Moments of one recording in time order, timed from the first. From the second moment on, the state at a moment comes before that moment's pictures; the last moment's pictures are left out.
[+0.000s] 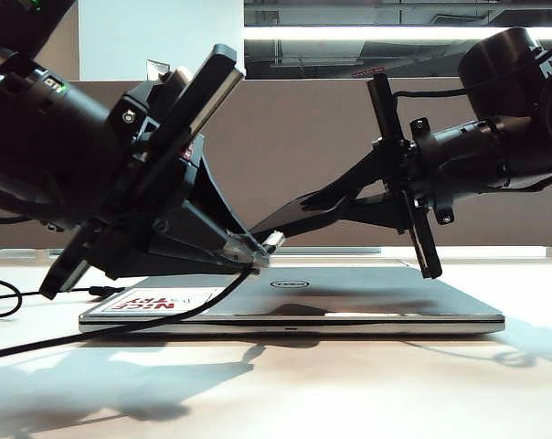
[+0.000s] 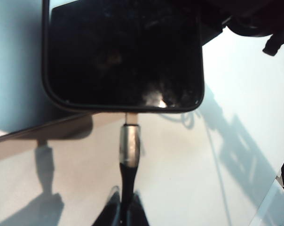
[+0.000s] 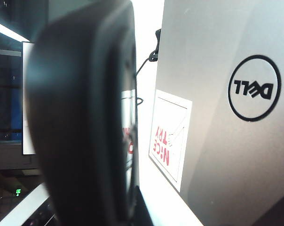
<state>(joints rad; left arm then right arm) -0.87 1.28 0.39 0.41 0.12 -0.69 0.34 1.68 0.72 0.56 -0.90 1.00</state>
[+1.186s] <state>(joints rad) -0.87 1.28 0.39 0.41 0.13 -0.69 0.36 1.68 0.72 0.58 -0.90 0.94</state>
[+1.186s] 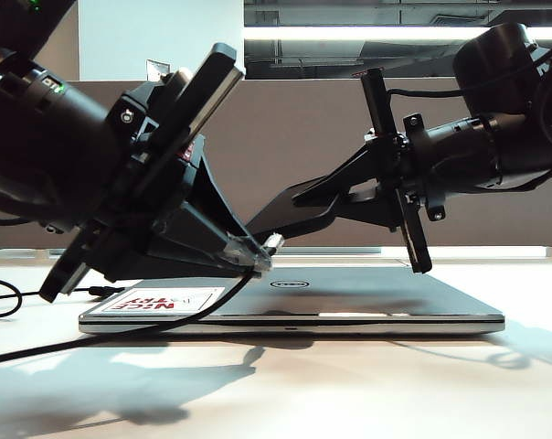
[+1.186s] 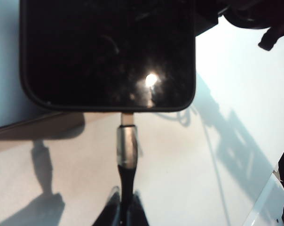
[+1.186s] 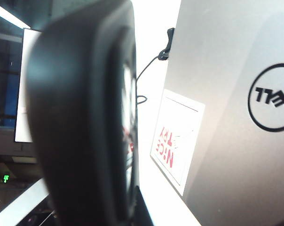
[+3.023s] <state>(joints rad) -0.88 1.29 0.38 0.46 0.15 -0.69 0.34 1.68 0.73 0.60 -1.00 0.97</state>
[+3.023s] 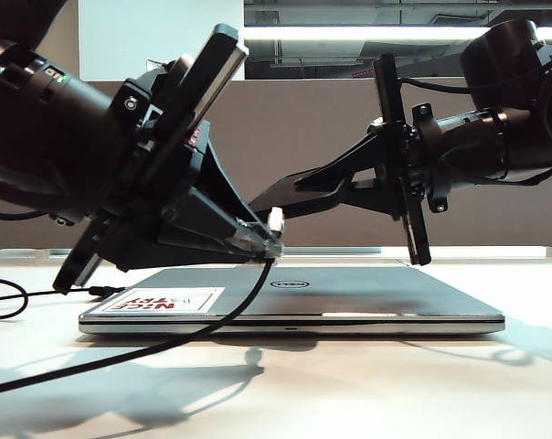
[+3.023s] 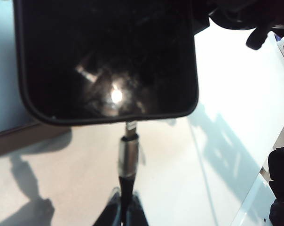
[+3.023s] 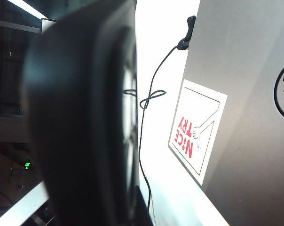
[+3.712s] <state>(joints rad) -0.90 1.29 0.39 0.47 0.12 -0.69 0.30 1.68 0.72 0.65 -0.99 1.00</state>
